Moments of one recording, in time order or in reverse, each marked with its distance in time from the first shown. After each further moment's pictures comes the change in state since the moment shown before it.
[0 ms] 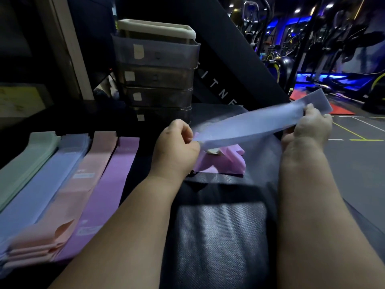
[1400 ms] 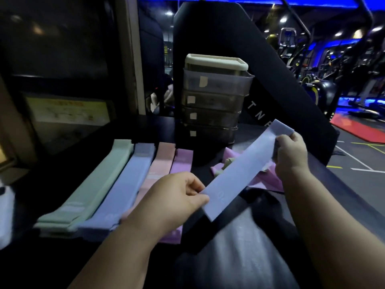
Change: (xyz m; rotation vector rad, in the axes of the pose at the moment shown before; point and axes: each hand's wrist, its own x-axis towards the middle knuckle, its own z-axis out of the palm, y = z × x) left_hand -0.079 -0.019 -0.144 0.067 -0.348 -0.255; right_hand -0.096 0.044 0.047 -0.273 -0.507 0.025
